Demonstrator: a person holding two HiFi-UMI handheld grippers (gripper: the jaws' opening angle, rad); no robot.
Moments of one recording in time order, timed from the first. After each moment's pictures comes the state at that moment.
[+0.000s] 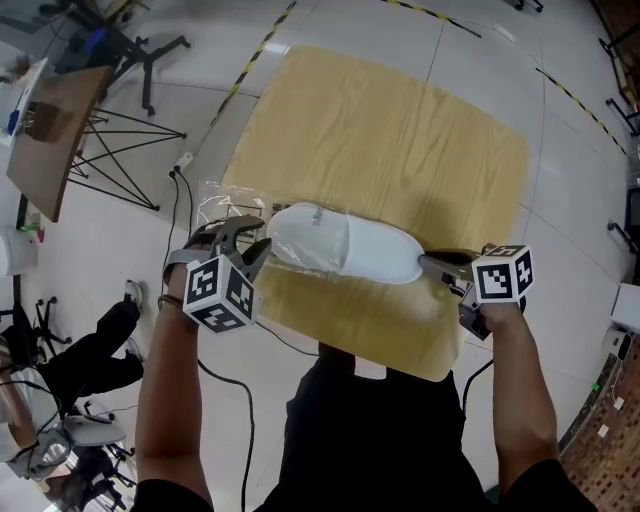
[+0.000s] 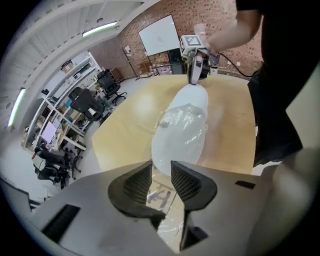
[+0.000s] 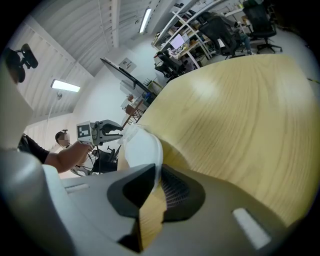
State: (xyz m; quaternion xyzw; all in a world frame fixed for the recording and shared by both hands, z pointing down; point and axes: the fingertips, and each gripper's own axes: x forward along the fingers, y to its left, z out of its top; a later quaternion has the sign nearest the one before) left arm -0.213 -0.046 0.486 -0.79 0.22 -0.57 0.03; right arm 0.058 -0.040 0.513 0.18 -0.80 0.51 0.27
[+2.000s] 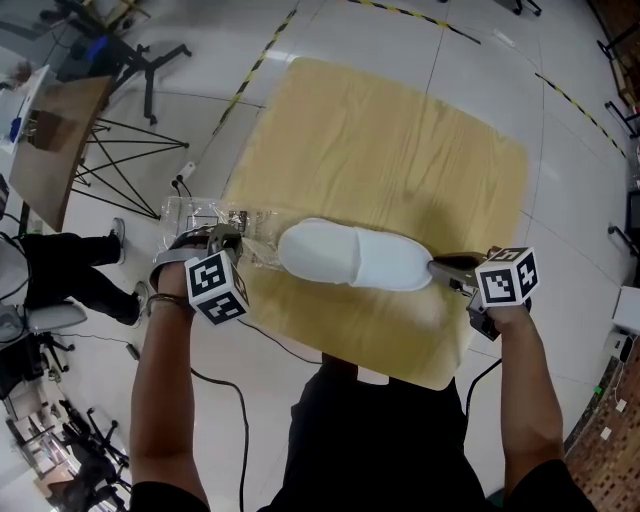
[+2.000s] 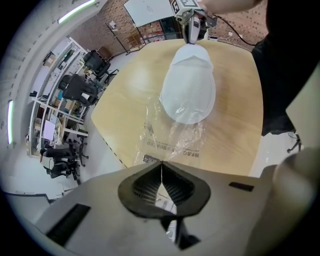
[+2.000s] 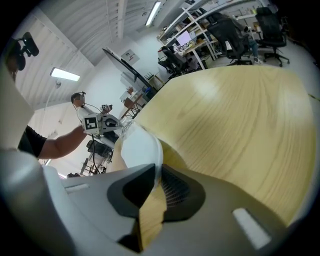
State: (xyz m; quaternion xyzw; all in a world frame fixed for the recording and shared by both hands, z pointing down) left arm -0.286 -0.050 0.515 -0.69 0.20 -0.70 0.02; right arm 0.070 -0.047 0.515 0.18 -0.81 0.47 0.31
